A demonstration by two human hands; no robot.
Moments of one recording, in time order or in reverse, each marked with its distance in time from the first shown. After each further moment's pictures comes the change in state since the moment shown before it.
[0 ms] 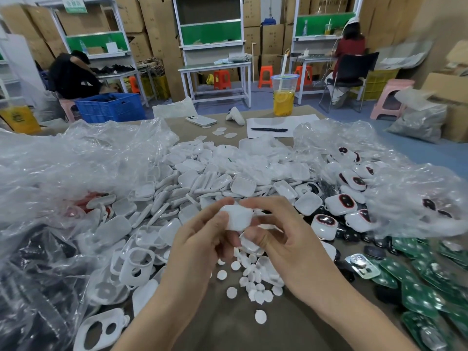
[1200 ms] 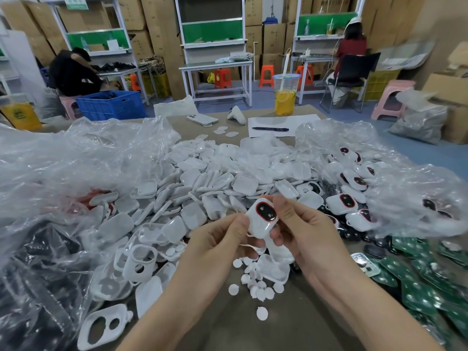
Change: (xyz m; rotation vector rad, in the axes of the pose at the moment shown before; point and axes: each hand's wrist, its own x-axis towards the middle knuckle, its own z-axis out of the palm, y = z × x) left_hand -0.008 0.000 0.010 0.310 -0.129 0.036; right_hand 0.008 -0.003 -0.010 0.451 0.147 0.276
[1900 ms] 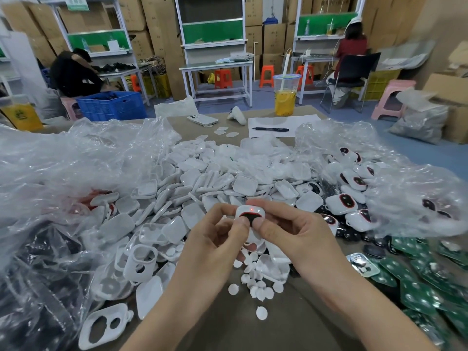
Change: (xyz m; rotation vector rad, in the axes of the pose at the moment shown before) left_hand -0.005 0.002 -0.001 0.100 0.086 0.087; right_hand -0.012 -0.010 0.006 -0.171 -0.111 -0.045
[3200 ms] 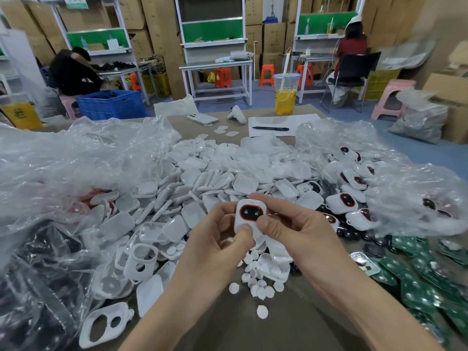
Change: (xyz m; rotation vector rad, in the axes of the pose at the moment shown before) left_hand 0.001 0.003 0.001 0.017 -0.048 0.032; right_hand 0.004 0.002 -0.003 0.094 -0.024 0.028
